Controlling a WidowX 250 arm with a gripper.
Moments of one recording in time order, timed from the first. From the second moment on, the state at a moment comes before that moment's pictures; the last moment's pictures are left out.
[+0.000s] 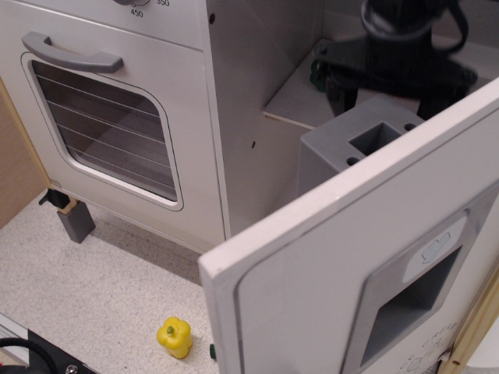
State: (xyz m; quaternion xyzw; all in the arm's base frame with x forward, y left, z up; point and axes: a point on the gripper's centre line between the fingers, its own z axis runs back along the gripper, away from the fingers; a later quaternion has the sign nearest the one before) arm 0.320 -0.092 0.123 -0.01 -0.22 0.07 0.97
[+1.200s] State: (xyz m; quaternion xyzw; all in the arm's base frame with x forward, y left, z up) arm 0.264 -0.117 0.208 -0.11 -0.20 0.03 0.97
